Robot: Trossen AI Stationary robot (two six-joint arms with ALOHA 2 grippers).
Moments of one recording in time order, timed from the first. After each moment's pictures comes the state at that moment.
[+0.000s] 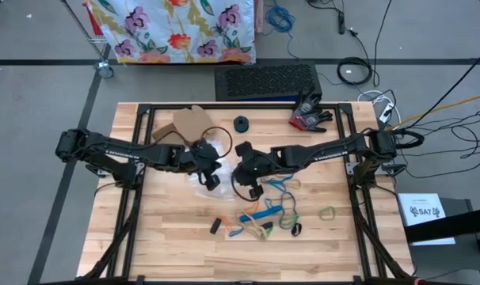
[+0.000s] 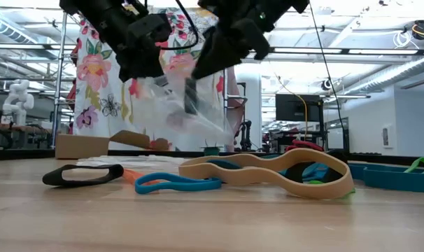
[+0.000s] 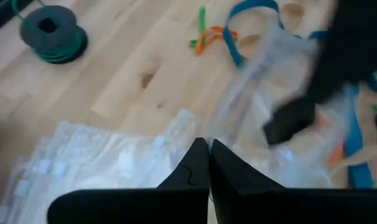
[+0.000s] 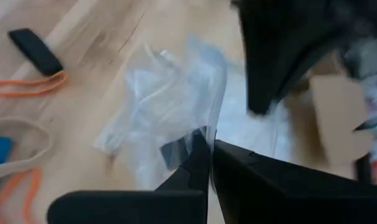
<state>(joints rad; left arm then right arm) -0.02 1.31 0.85 -0.36 -0.25 -0.41 0.05 1.77 1.33 -0.31 0.10 -0.43</state>
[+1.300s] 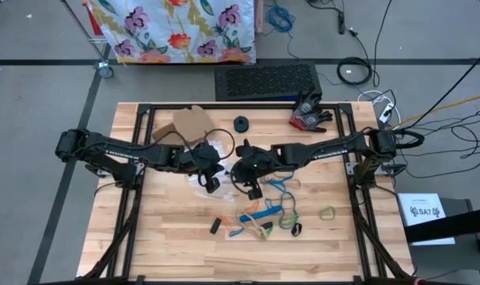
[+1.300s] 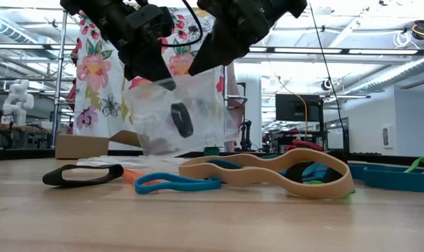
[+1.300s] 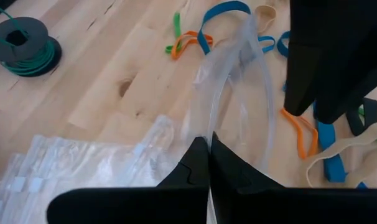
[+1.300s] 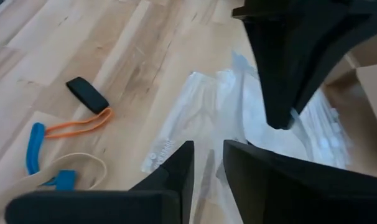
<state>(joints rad) -0.03 1.31 0.85 -0.30 -0.19 -0.36 0.03 1.77 1.33 -0.28 -0.05 -0.25</state>
